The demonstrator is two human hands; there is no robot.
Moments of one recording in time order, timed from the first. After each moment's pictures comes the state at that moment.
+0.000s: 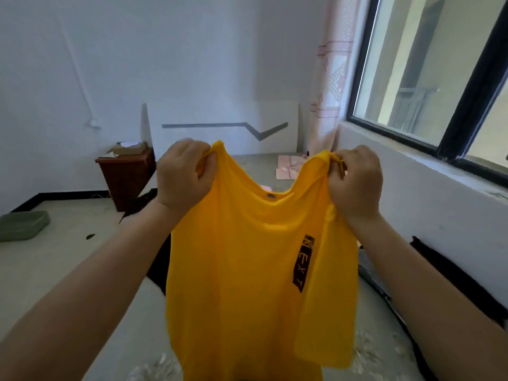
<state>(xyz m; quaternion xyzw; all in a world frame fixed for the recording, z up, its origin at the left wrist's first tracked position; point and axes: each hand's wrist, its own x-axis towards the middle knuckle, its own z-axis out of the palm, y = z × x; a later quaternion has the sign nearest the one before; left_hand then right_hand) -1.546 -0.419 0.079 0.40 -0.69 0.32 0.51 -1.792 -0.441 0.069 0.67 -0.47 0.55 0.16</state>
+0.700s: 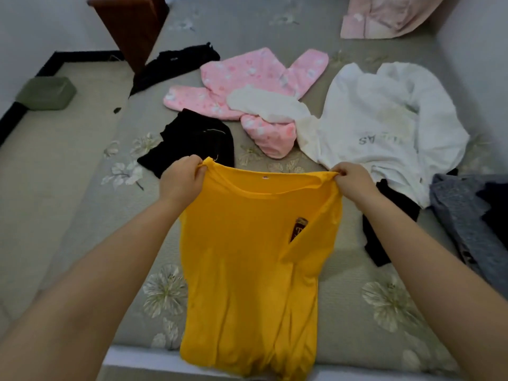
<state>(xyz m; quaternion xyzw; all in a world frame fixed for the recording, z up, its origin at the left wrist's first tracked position) -1.468 -0.587 -0.201 0.77 -0.61 -0.01 0.18 -1.763 -0.679 -0.205 0.66 -0.65 0.14 -0.36</state>
